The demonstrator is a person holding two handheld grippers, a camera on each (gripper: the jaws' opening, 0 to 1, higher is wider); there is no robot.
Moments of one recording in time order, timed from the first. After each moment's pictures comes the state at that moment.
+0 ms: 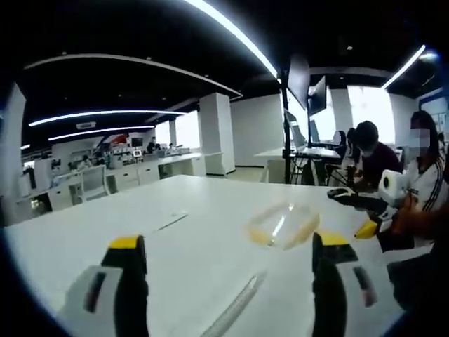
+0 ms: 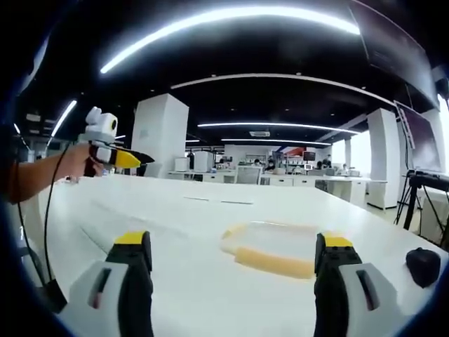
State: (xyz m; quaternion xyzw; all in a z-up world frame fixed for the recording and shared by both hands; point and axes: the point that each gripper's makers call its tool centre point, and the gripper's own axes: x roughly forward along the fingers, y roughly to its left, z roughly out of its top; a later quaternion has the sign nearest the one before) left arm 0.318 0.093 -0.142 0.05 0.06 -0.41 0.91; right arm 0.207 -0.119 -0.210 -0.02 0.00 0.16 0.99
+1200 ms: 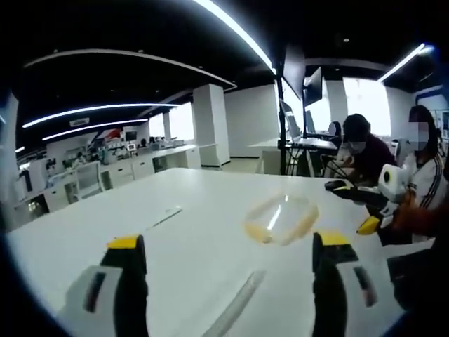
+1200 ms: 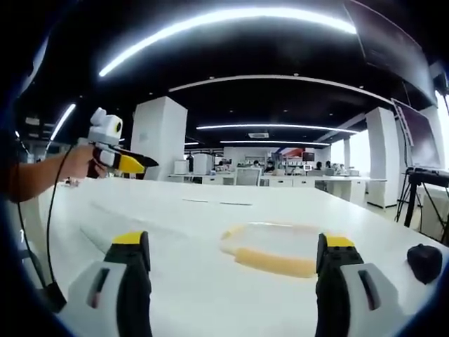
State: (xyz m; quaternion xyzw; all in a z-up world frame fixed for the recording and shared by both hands) left arm 0.321 0.078 -0.148 0.07 0.08 -0.42 0.90; right arm 0.209 -0.119 -0.212 -0.01 0.00 0.16 0.99
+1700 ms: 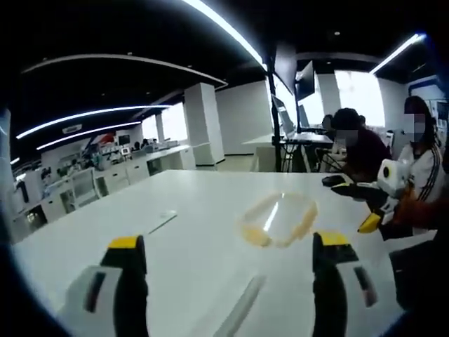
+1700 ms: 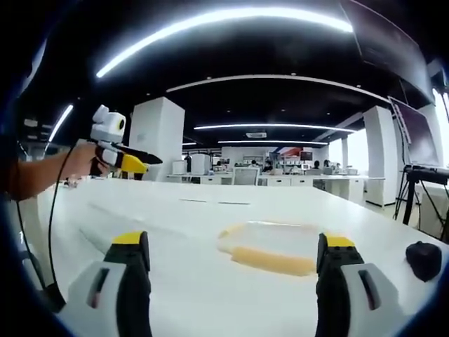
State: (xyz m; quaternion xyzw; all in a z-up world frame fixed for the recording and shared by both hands) left arm 0.327 0.062 -0.145 0.10 0.08 -0.44 0.89; right arm 0.208 -0.125 -0.214 0.00 0.00 0.16 0.99
